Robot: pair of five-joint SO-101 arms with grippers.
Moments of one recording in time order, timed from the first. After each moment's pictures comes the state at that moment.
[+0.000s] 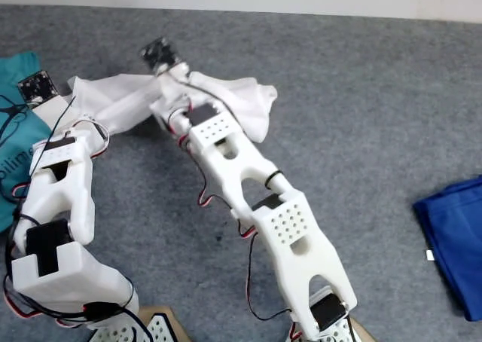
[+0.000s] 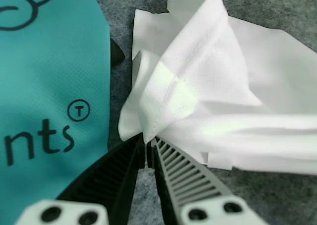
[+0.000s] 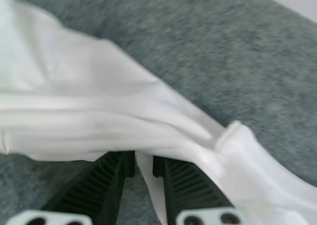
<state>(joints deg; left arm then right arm) -26.1 6.5 32.7 19.7 16.4 -35.3 51.3 -41.7 35.0 3.0</state>
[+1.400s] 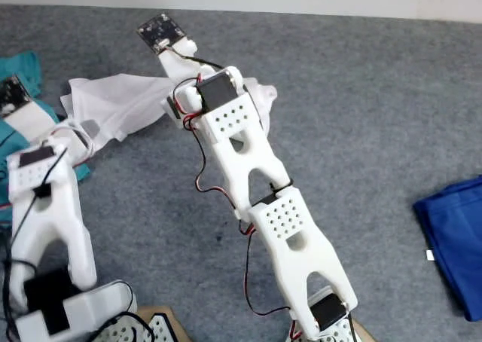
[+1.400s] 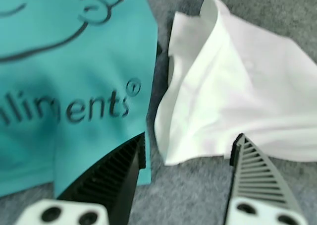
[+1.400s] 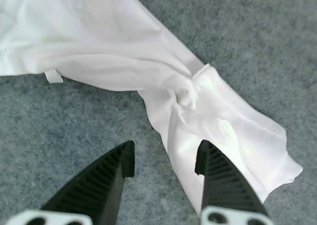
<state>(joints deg) -30.1 -9.1 35.4 34.3 16.7 -35.3 59.2 -93.0 94.2 10.4</state>
